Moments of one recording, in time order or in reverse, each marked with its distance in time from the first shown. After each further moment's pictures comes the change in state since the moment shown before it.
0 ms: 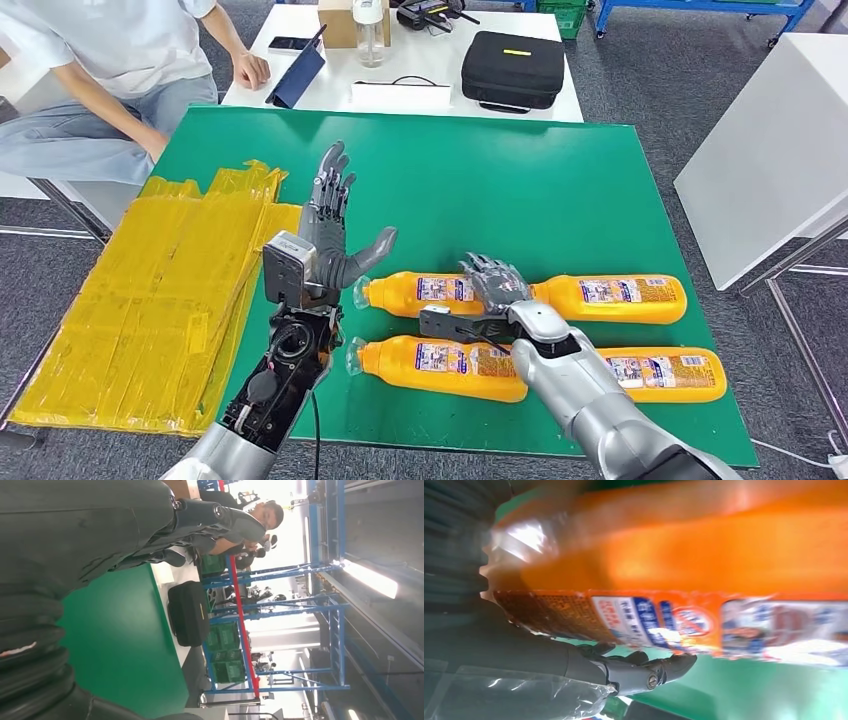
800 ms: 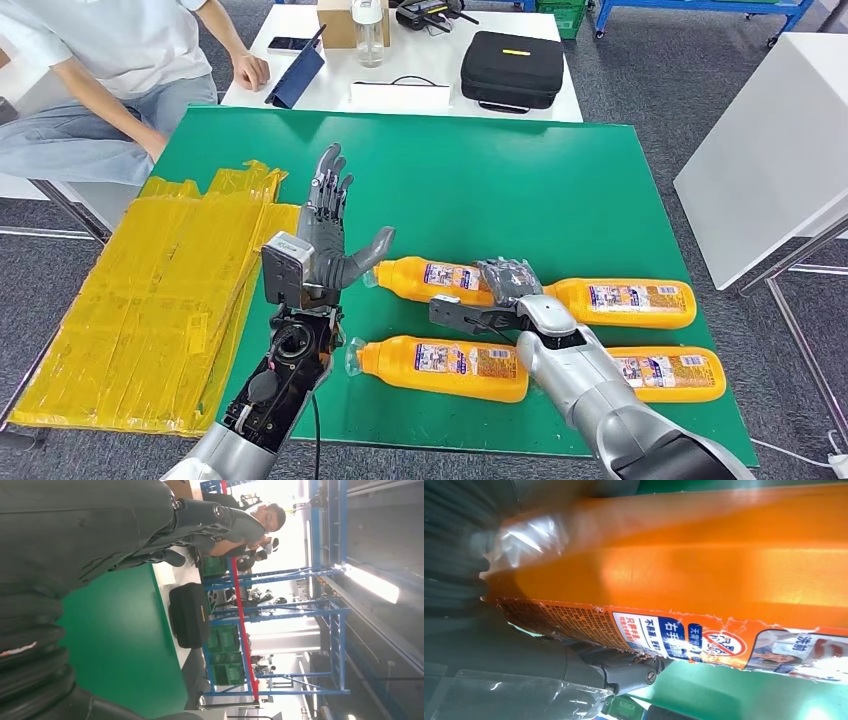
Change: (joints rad) left arm 0.000 -0.001 0.000 0.011 0.016 0.014 -0.013; right arm -0.050 0.036 -0.066 0.126 0.036 -0.058 -0.018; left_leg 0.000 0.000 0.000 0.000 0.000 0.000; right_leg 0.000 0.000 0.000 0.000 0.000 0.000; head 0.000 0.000
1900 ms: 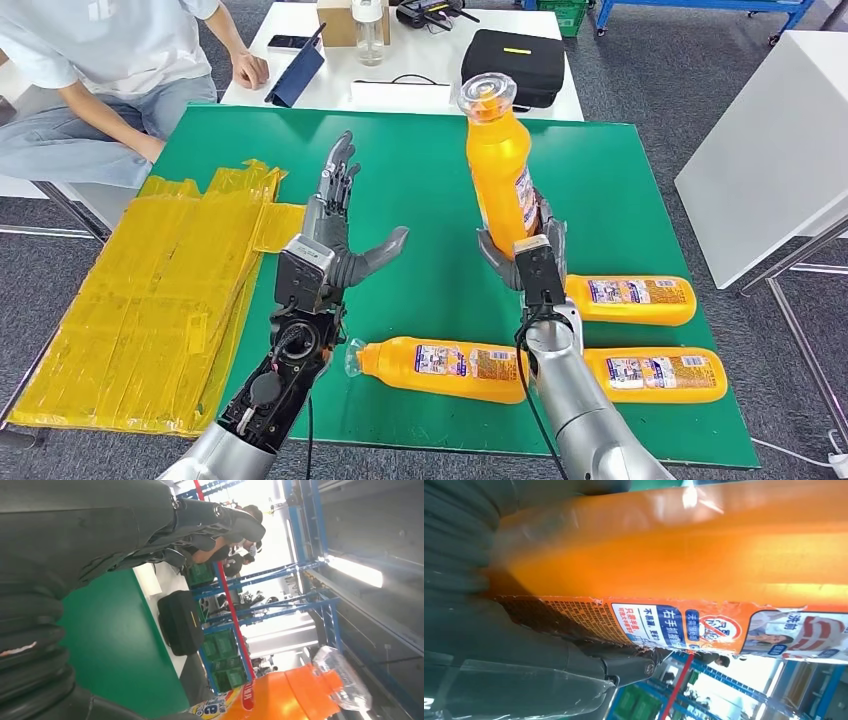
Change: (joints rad) left arm -0.008 0.008 -0.046 -0.068 -0.123 0.057 0.046; right arm 0.167 0.091 -0.382 -0.328 -0.855 -0.284 -0.653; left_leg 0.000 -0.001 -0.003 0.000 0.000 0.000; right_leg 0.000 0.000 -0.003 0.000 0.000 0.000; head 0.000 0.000
